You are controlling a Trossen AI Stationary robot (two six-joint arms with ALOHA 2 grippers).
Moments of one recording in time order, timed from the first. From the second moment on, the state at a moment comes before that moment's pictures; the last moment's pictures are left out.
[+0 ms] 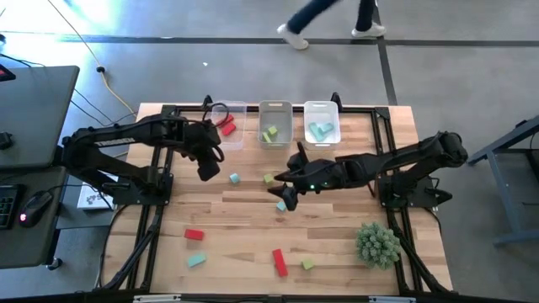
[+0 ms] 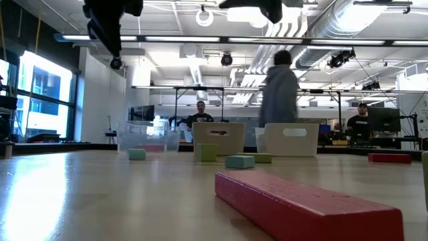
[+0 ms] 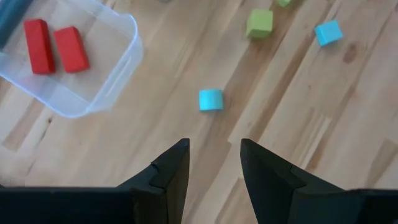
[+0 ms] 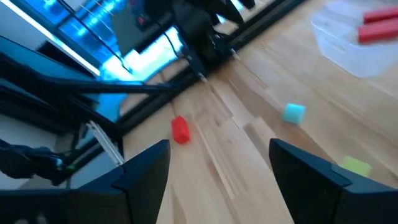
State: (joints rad) left arm 0.26 1.20 1.23 -1.23 -0.09 -0.35; right arm 0.23 1.49 1.25 -0.21 0.25 0.72
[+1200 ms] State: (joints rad) left arm 0.16 1.20 1.23 -1.26 -0.09 -0.44; right arm 0.17 2.02 1.75 -1.01 0.13 0.80
